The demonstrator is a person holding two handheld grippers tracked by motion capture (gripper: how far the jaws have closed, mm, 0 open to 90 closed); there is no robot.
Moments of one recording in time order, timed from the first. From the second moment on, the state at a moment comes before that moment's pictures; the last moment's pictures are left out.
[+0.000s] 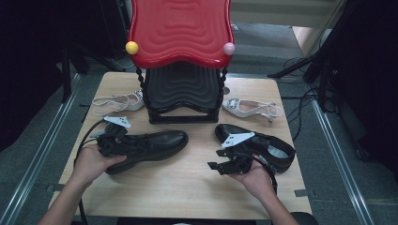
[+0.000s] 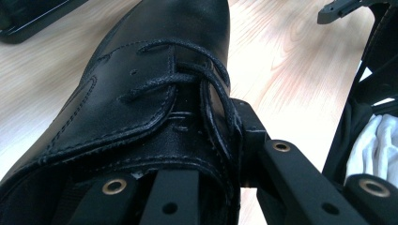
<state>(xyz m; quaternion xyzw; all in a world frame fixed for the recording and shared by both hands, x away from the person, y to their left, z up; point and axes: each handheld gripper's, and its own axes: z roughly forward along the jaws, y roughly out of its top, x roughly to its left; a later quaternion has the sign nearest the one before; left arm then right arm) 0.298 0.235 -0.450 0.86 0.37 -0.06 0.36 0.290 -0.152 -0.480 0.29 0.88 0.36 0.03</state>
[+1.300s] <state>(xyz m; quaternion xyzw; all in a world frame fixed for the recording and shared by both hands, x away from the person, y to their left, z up) 0.301 0.161 -0.469 0.86 0.37 -0.07 0.36 0.287 -0.155 -0.483 0.30 0.88 0.36 0.04</state>
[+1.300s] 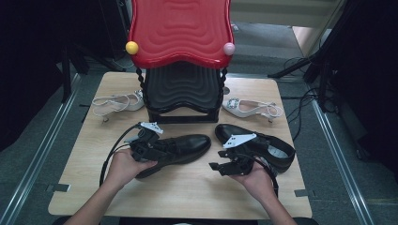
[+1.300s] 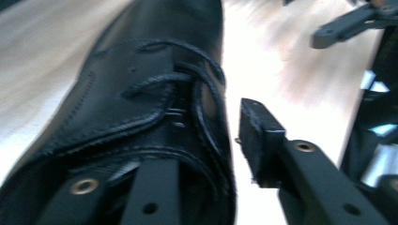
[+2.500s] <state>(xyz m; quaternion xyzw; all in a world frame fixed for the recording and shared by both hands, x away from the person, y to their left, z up) 0.320 0.262 -0.449 0.86 0.37 -0.01 0.36 0.288 -0.110 -0.485 0.29 0.88 0.38 0.04</state>
